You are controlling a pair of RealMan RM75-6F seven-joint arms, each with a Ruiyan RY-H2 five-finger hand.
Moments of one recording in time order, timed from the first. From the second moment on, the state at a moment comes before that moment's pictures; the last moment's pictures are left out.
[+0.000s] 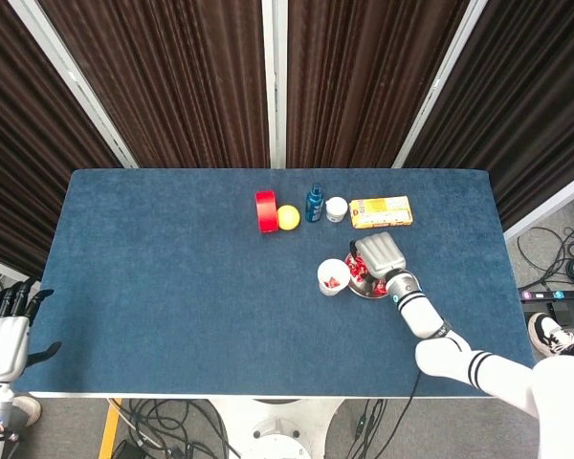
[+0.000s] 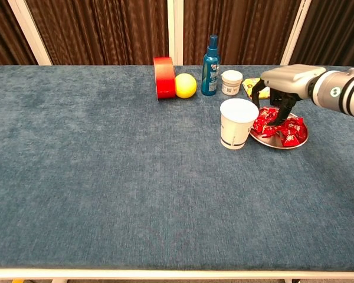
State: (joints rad) left arm -0.05 -1.21 -0.05 -1.56 1.42 1.48 0.14; right arm 0.86 -1.61 0.17 -1.13 -0.96 0.68 -0.41
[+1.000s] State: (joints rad) left arm -0.04 -1.22 -0.05 -1.54 1.41 1.50 0.12; right arm 0.90 -1.72 0.15 -0.97 -0.98 0.65 -0.36
